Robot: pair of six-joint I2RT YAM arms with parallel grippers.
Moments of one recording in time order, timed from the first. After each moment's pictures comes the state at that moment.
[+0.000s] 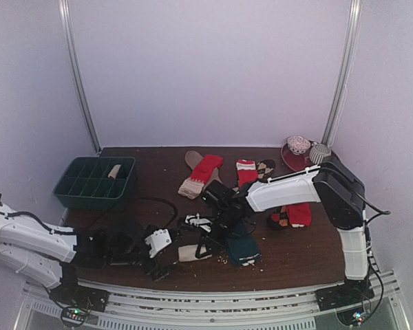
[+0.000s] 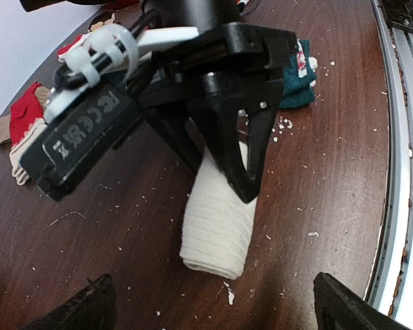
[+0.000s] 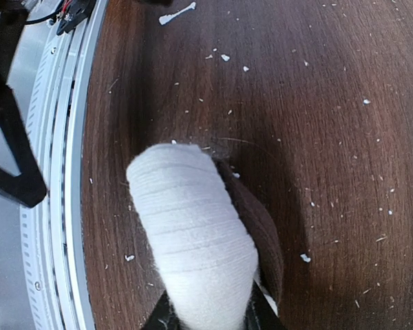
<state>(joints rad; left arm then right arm) -1.17 1.19 0.42 0.13 -0.13 0.16 0.96 2.13 1.41 -0.51 -0.61 -0.27</state>
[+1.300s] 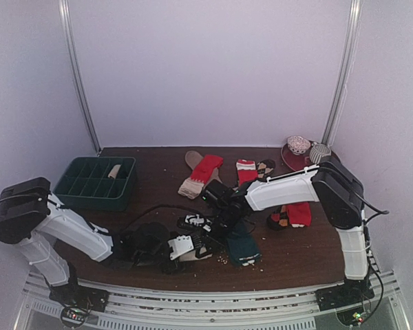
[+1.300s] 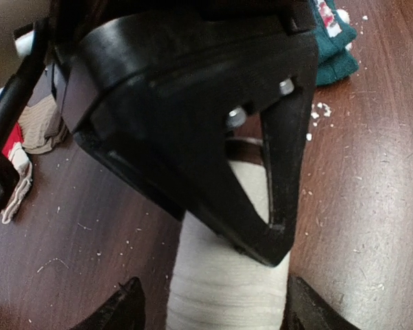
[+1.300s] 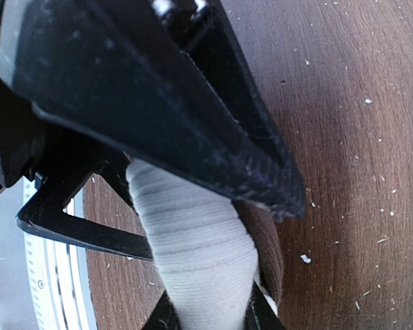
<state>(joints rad) -1.15 1.60 0.49 0.43 -0.15 0.31 0.96 2.15 1.43 -0.53 -0.63 -0.28</state>
